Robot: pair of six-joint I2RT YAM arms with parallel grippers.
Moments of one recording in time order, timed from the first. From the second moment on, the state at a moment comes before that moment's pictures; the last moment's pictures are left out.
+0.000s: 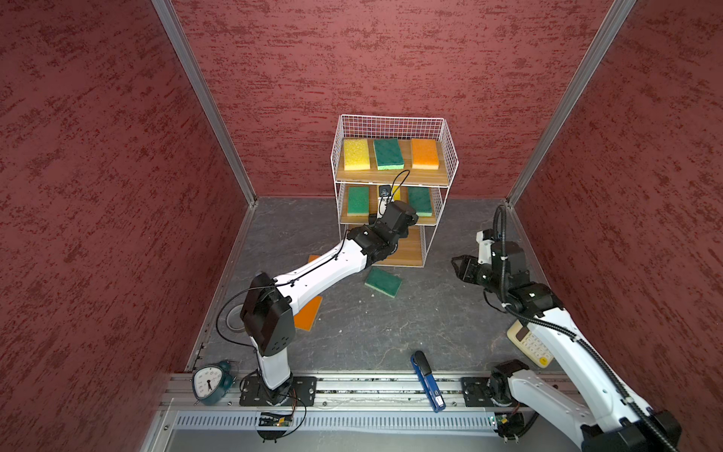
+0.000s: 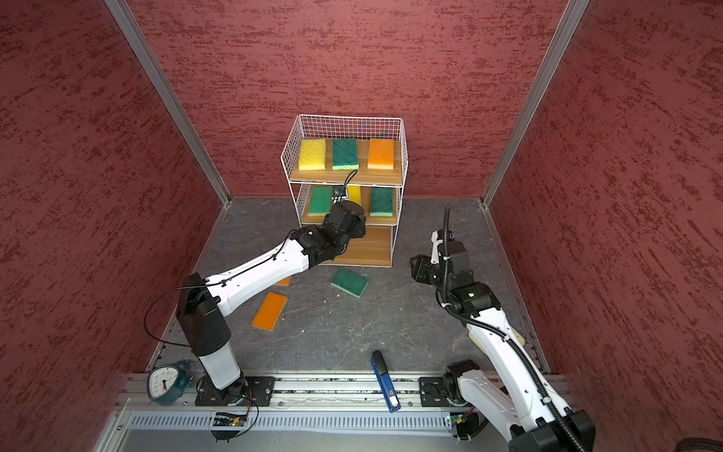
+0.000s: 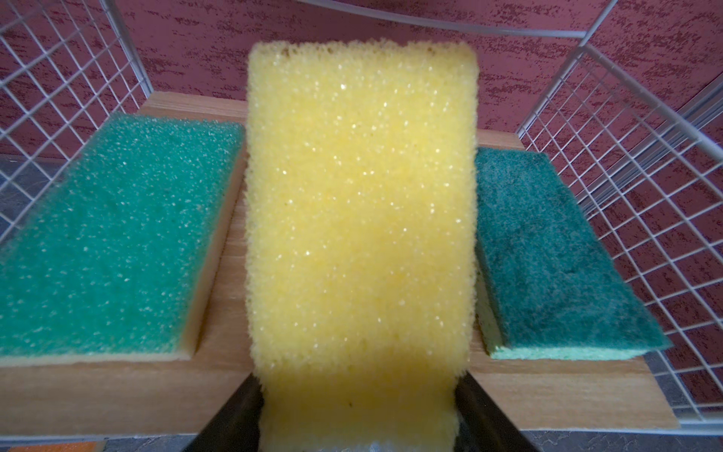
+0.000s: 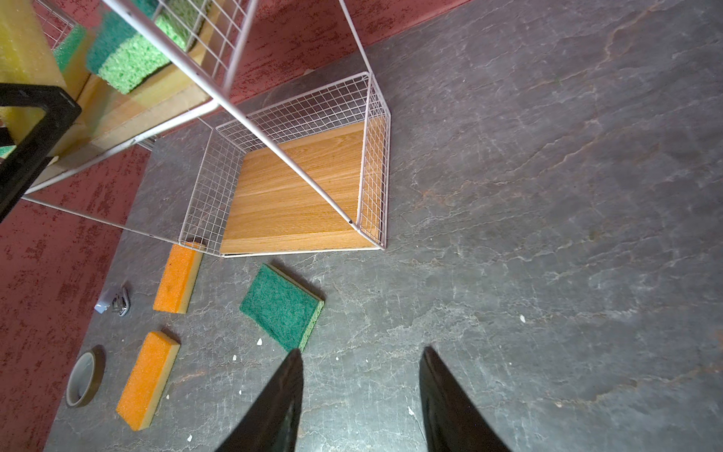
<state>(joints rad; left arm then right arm) -0.82 1.79 1.64 -0.43 -0.61 -0.56 0.27 0.93 0.83 -0.52 -0.11 0.49</state>
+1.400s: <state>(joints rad) -0.81 1.48 1.32 -0.25 -0.31 -0.59 0.27 0.82 0.81 -0.53 -0.14 0.51</state>
